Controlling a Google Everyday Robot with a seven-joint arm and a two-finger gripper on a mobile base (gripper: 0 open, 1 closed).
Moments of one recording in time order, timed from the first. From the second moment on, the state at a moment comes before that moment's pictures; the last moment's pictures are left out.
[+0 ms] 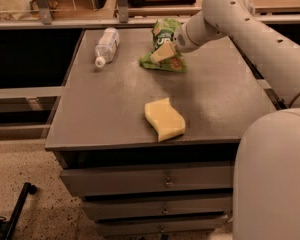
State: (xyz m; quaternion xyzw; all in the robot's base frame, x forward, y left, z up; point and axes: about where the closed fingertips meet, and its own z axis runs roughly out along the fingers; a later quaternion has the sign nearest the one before) arm 0.795 -0.079 0.835 -0.32 0.87 0.16 0.35
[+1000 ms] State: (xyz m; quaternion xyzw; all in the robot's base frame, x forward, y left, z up) arm 0.794 -0.077 0.828 -0.32 0.87 0.15 0.34
